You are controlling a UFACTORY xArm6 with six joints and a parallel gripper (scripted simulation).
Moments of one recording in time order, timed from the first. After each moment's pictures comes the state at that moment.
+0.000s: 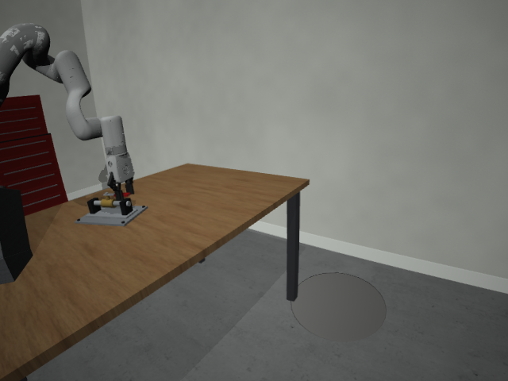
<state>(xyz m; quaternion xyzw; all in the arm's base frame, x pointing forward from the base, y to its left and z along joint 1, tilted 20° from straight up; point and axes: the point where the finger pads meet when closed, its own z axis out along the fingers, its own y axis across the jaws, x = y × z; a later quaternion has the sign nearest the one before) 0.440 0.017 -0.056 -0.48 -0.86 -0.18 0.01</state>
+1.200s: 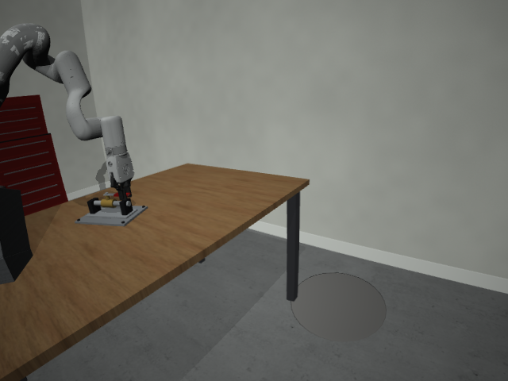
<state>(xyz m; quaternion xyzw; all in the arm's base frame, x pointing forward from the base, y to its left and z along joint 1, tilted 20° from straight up) 0.440 0.018 -0.057 -0.48 -0.86 -0.18 0.01</state>
